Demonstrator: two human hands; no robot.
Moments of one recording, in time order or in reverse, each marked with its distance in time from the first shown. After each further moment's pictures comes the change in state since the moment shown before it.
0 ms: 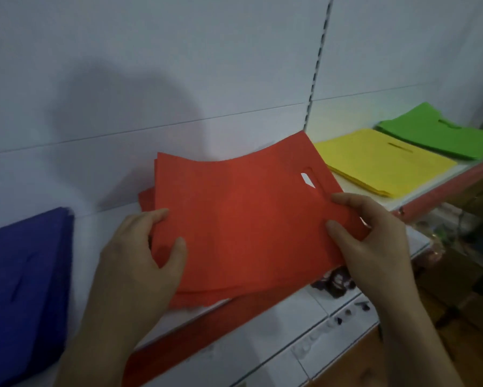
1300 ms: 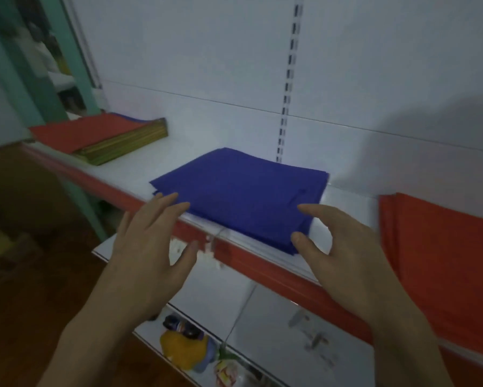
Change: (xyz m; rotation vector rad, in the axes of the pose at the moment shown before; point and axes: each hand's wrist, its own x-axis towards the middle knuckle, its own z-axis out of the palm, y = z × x) left_hand -0.192 -0.056 -0.153 0.667 0.415 -0.448; right_hand -0.091 -0.114 0.178 -0.046 -1.026 -0.722
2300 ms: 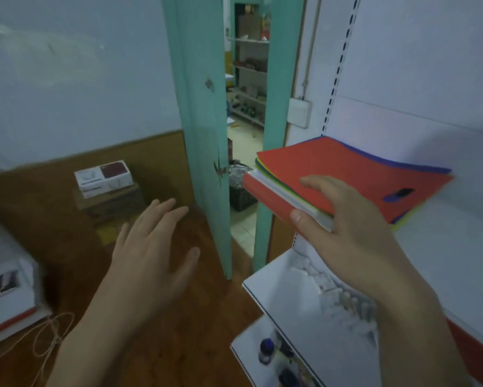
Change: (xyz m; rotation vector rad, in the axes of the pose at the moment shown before) left_hand 0.062 -0.490 -0.179 0.208 0.035 -0.463; right_hand 0.253 -0.385 0.388 0.138 -0.226 -0.396
